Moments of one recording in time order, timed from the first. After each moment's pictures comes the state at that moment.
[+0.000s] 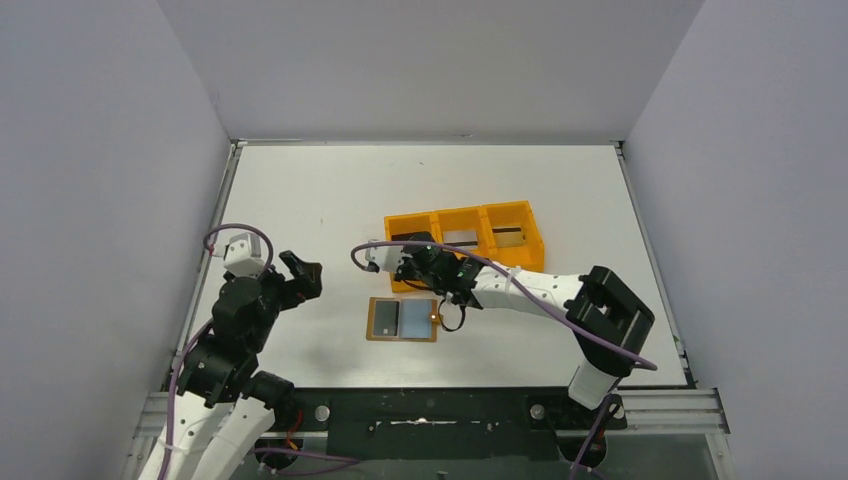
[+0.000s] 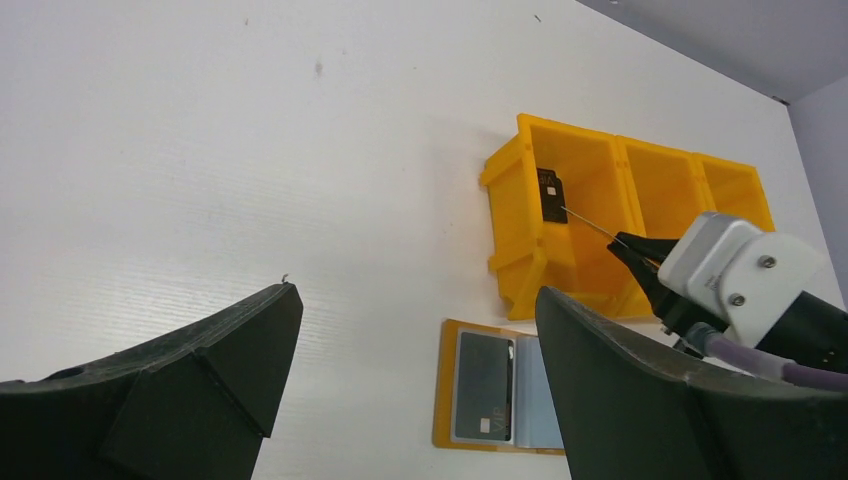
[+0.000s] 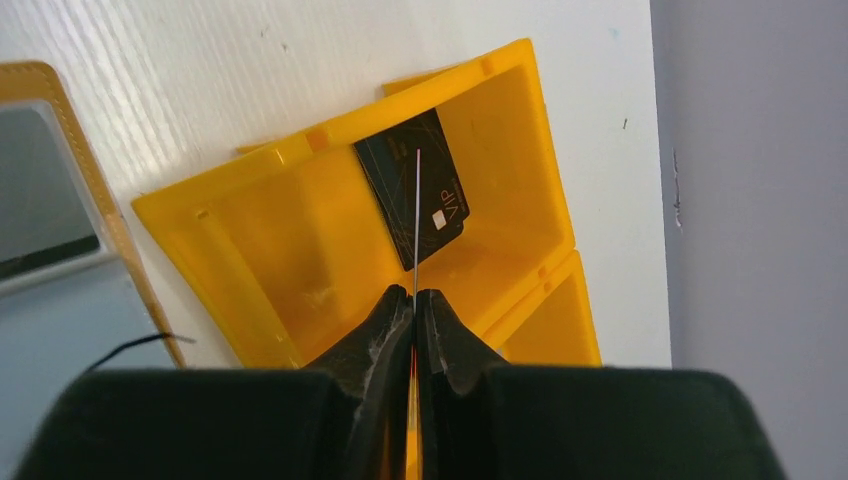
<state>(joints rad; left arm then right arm) -0.38 0.42 0.64 -0.56 -0.27 -0.56 0.96 1.67 1.06 -0.01 0.25 -0.67</state>
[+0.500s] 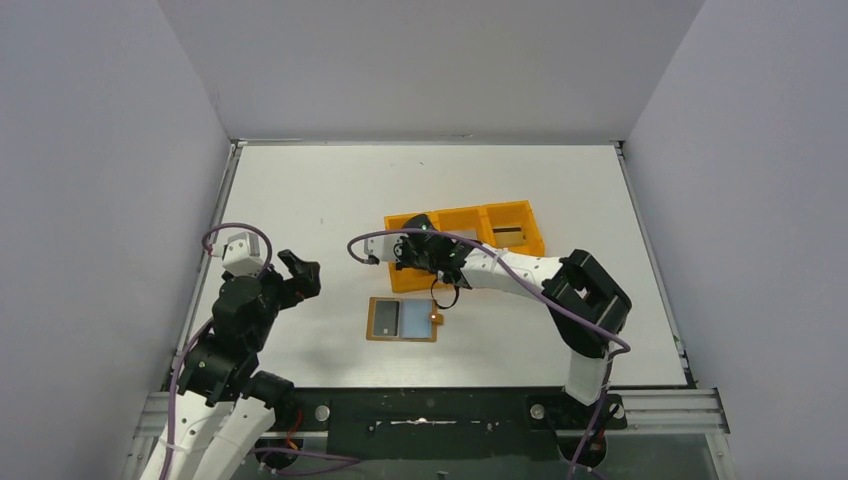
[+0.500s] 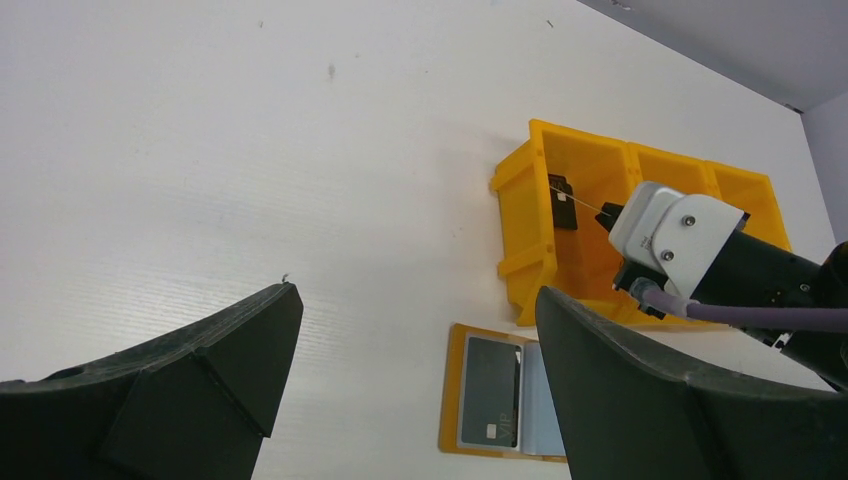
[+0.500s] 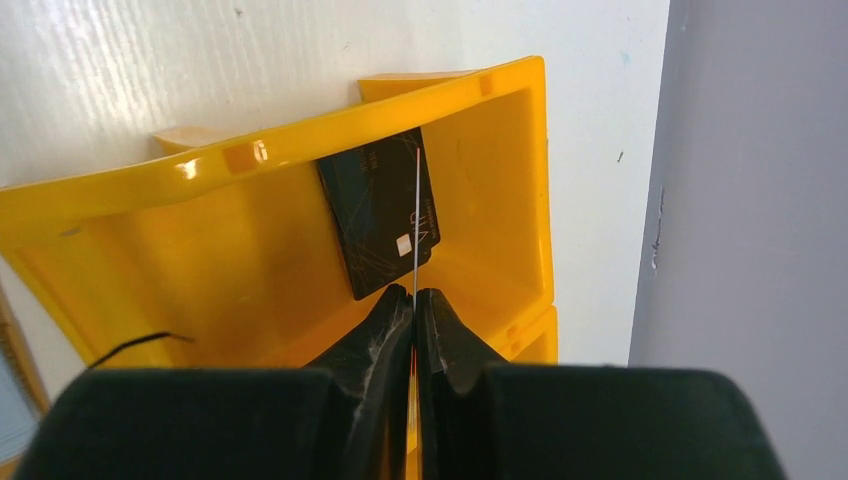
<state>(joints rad) -0.37 0.42 0.64 -0.56 -0.29 -0.56 0.88 1.81 1.17 -0.06 0.17 -0.89</state>
